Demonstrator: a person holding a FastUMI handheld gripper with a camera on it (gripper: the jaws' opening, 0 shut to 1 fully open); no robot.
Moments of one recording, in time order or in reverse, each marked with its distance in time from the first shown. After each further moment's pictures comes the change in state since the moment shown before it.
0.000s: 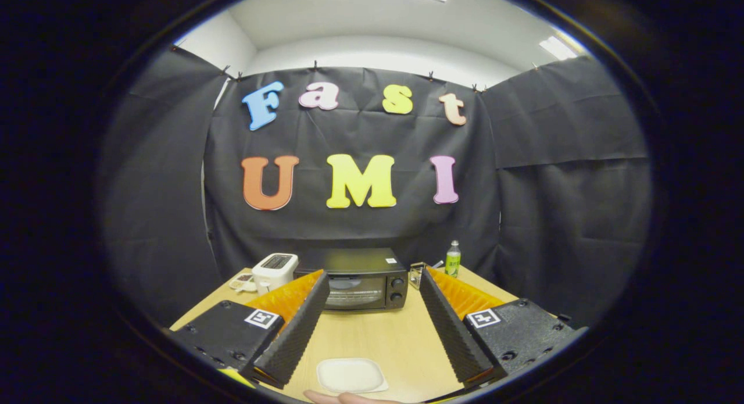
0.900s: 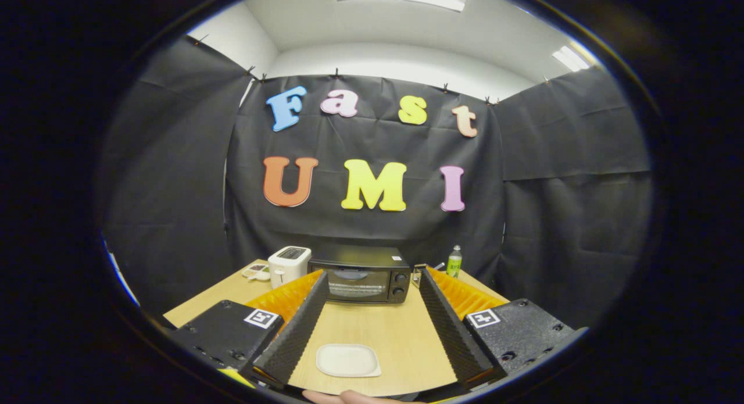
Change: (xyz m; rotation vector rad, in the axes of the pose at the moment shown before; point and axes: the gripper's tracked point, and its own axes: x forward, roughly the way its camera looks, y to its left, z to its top) arm -0.057 0.006 -0.015 -0.053 -0.018 0.064
